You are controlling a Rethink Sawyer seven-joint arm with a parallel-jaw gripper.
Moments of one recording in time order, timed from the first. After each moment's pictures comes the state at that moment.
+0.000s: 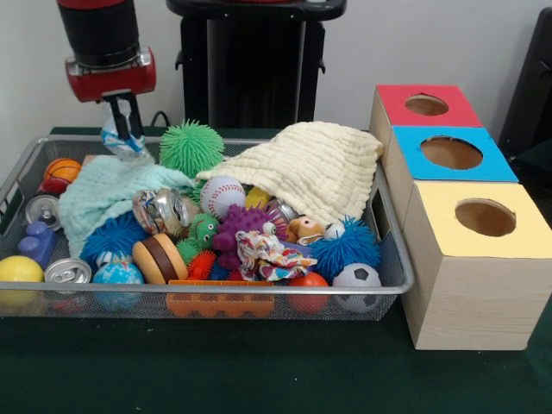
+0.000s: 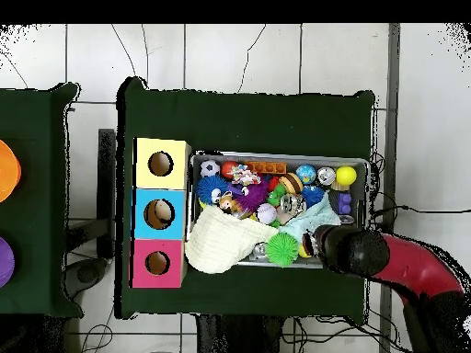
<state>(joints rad) -0.87 -0.72 0.33 1.83 -0.42 0.64 1.21</state>
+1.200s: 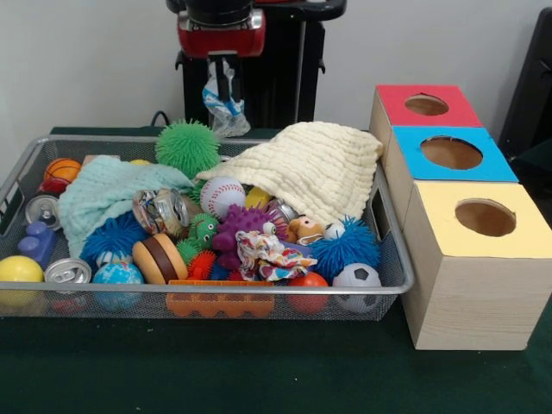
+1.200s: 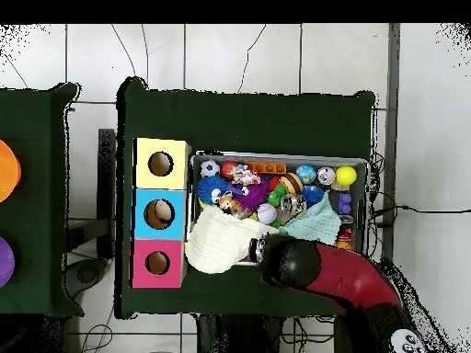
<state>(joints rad) -0.53 -0.87 0.13 1.99 -0.16 0.59 1.46</state>
